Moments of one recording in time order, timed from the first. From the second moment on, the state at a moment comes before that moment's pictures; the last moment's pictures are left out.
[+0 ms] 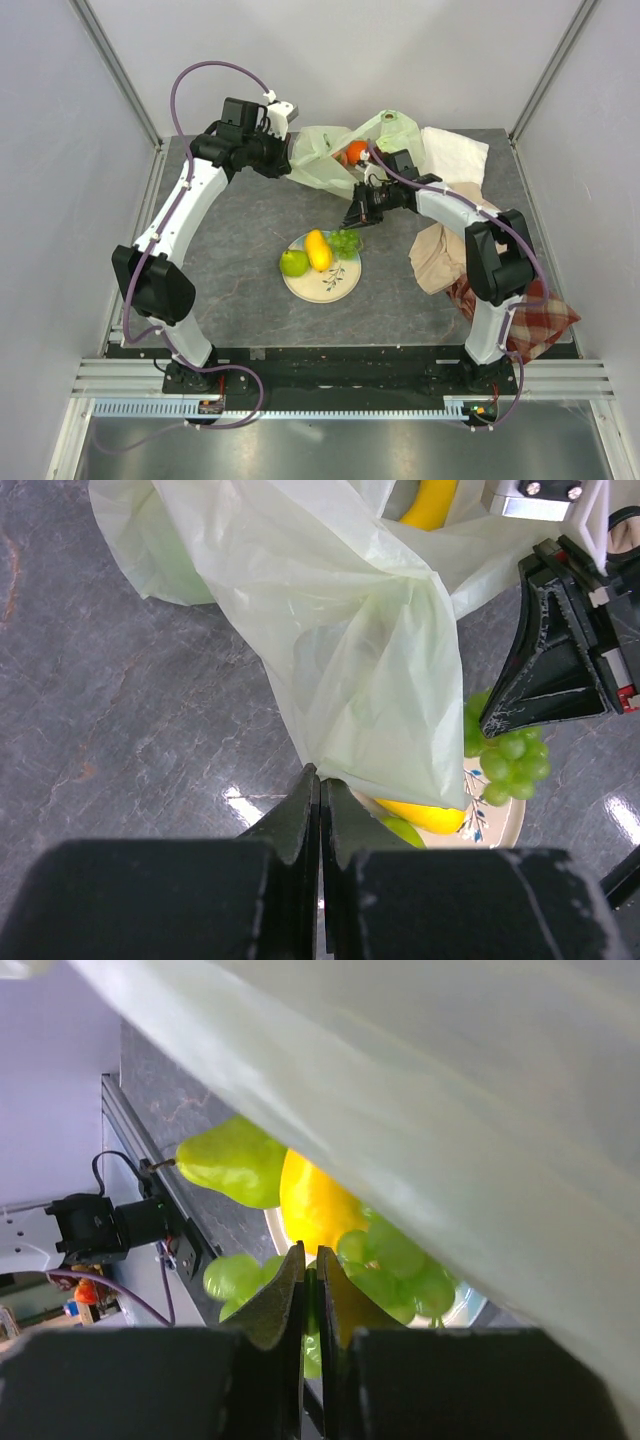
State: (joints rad) left arm -0.34 1.73 1.79 -0.77 0.32 0.14; right arm 0.38 1.91 1.38 -0.39 -0.77 0.38
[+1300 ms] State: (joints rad) left arm -0.36 1.71 1.73 -0.78 0.31 0.15; right arm 0.58 1.81 1.20 -0.53 -0.67 -0.20
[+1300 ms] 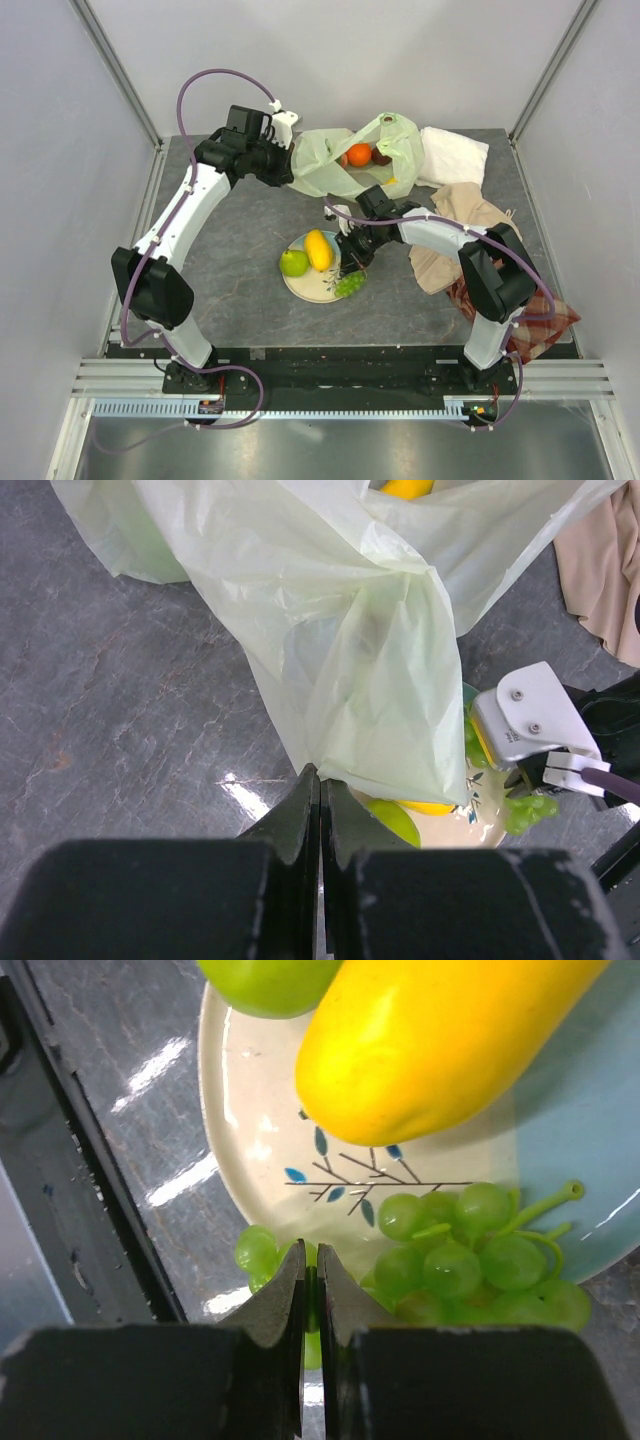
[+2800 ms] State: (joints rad) left arm -0.36 1.69 1.71 -0.78 0.32 0.15; right arm 0.46 1.89 1.35 -0.55 -0.49 0.05
